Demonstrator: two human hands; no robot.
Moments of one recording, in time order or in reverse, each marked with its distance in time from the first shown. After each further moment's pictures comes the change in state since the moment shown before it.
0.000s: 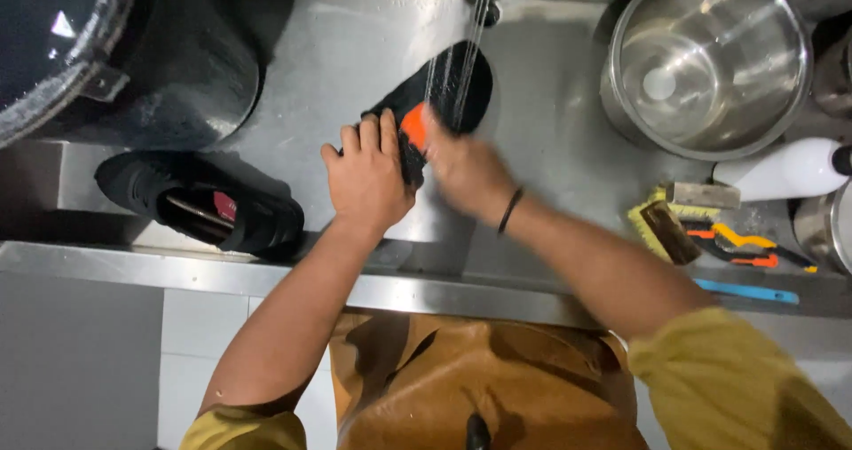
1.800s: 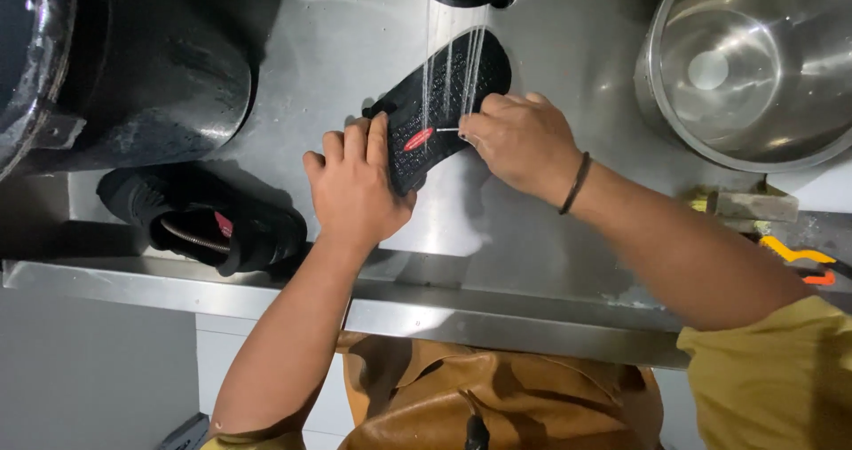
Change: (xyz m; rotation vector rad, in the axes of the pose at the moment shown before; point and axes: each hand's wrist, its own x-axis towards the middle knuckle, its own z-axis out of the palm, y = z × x) left_hand 0.002 -0.017 0.010 -0.052 0.366 0.037; right_hand 0.020 0.046 -0.053 -0.300 0.035 -0.233
